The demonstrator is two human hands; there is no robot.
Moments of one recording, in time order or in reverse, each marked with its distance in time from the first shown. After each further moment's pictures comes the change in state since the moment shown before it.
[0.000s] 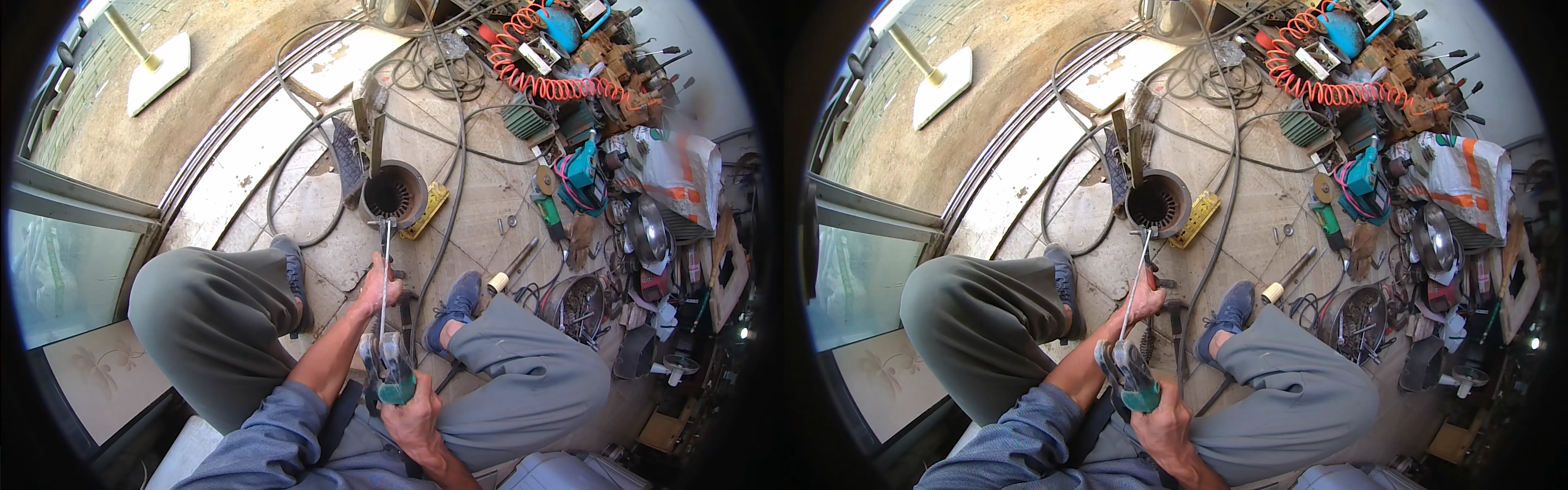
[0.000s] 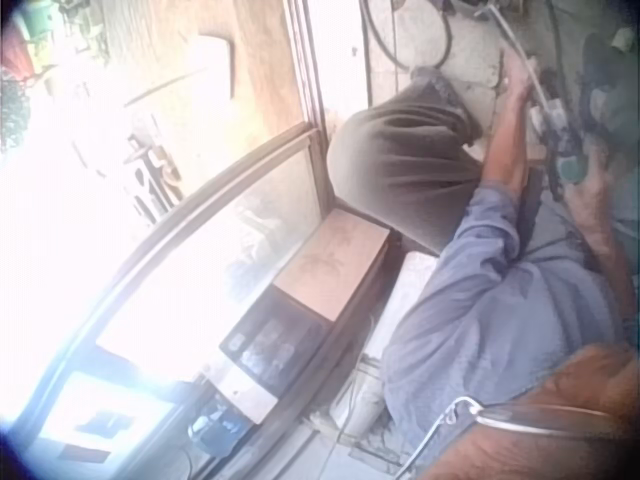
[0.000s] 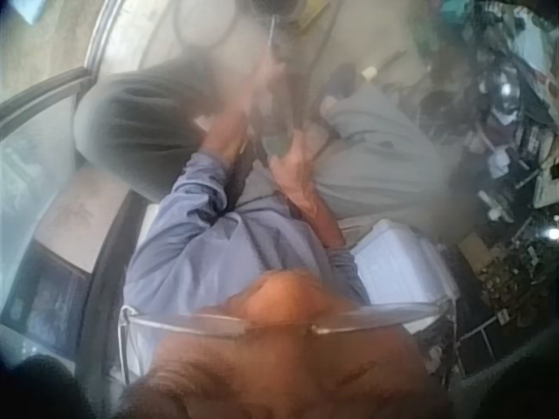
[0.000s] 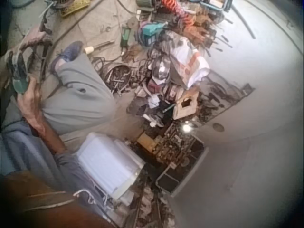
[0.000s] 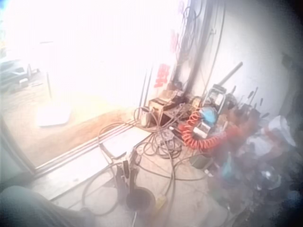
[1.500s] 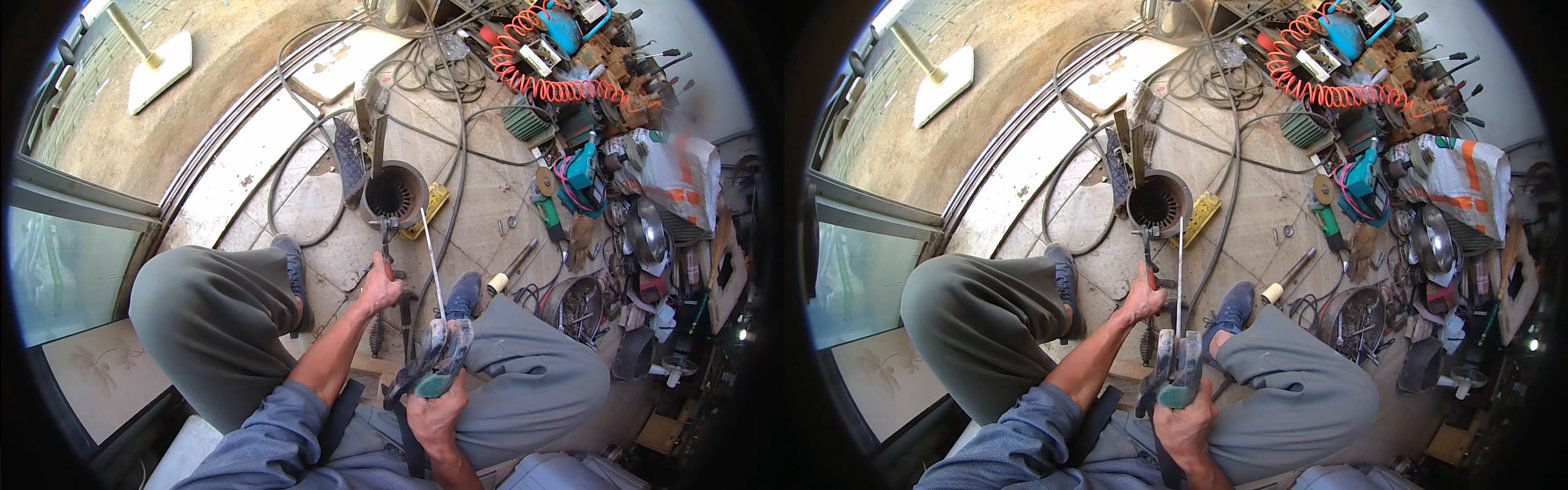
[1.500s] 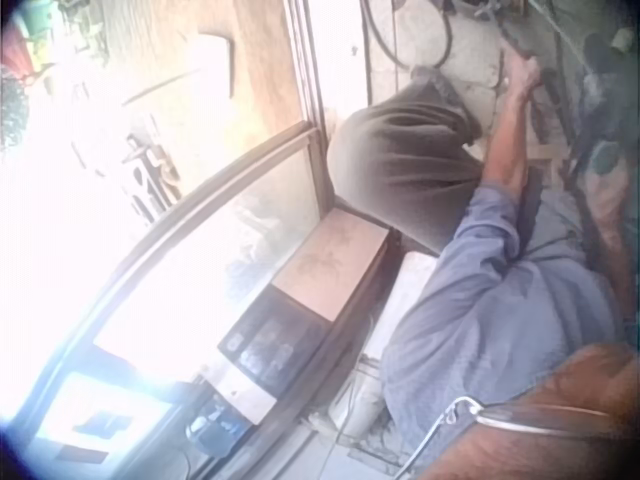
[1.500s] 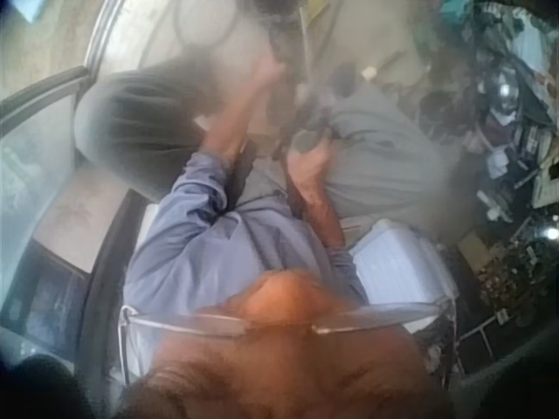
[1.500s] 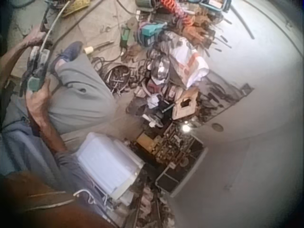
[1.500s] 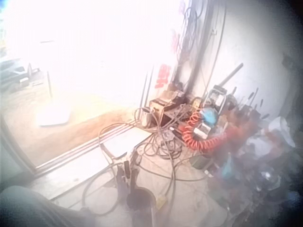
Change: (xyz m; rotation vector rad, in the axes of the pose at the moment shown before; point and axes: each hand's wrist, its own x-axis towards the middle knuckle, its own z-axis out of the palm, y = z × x) left_hand -0.007 0.010 -0.005 0.018 0.009 -0.019; right_hand 0.019 -0.006 -0.020 0.203 0.171 0.149
